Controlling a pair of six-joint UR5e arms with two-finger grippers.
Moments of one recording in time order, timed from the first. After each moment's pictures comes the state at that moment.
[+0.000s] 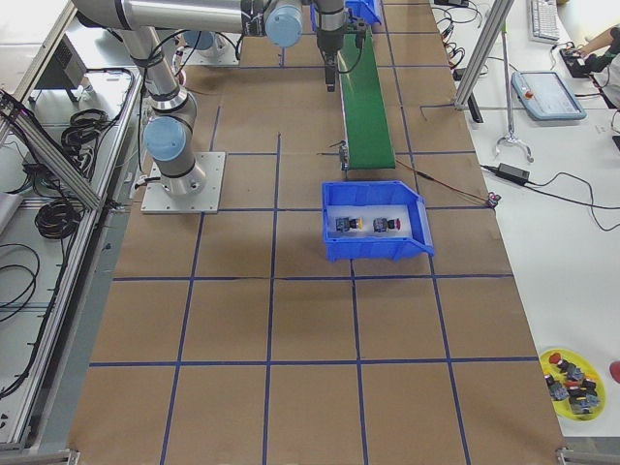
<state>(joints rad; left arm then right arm) -1.54 -1.61 -1.58 -1.53 1.56 0.08 1.59 -1.63 1.72 -1.76 -1.56 0.10</state>
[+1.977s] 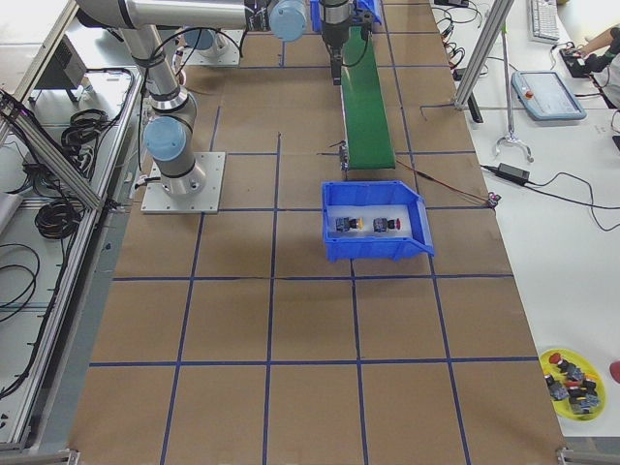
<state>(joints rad) -1.54 -1.61 -1.58 -1.54 1.56 0.01 1.60 -1.60 1.66 -1.76 -1.55 0.10</state>
